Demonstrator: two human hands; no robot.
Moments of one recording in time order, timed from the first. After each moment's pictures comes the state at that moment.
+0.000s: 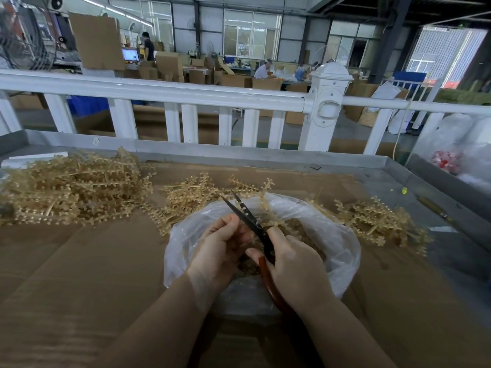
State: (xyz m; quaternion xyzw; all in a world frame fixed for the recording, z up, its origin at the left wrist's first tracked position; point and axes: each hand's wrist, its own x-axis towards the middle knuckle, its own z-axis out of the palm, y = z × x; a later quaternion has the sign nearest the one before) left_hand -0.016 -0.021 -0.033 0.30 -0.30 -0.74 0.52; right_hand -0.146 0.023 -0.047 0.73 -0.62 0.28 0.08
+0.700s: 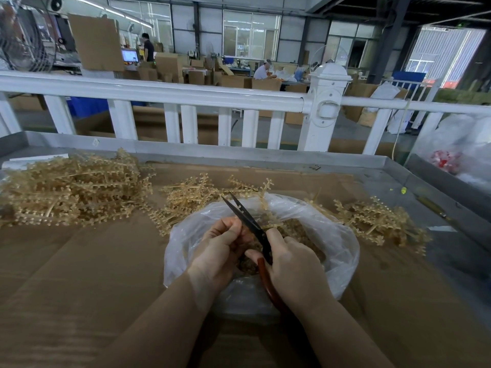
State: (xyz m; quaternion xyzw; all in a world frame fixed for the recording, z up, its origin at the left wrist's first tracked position) left_hand -0.018 -0.023 -0.035 0.32 -0.30 -0.73 0.53; right_hand -0.143 0.023 -0.048 0.73 -0.62 0.28 0.10
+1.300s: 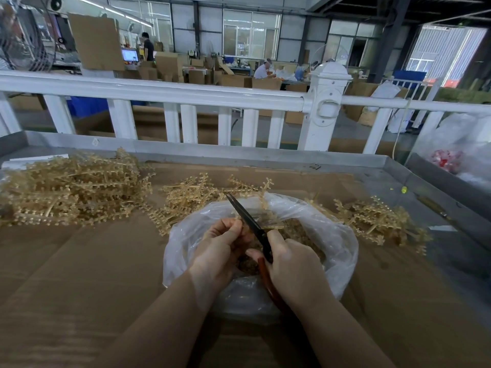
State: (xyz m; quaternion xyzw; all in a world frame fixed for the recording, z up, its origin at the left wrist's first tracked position) left_hand -0.019 -0.024 -0.035 0.34 -0.30 -0.72 0.53; right_hand -0.146 0.020 -0.050 0.74 -0.61 0.28 0.09
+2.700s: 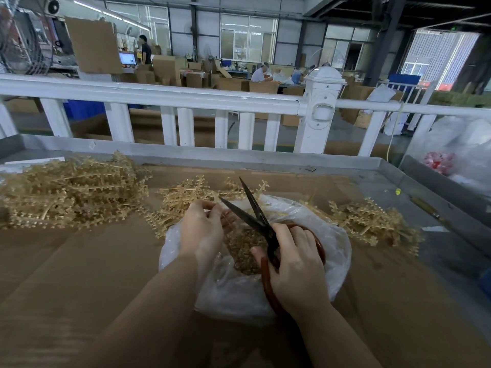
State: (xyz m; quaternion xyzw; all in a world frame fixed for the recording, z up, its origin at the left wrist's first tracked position) left_hand -0.013 -0.047 -0.016 0.51 -0.42 -0.47 0.58; right_hand -0.151 0.024 -0.057 0.66 -0.61 0.40 0.15
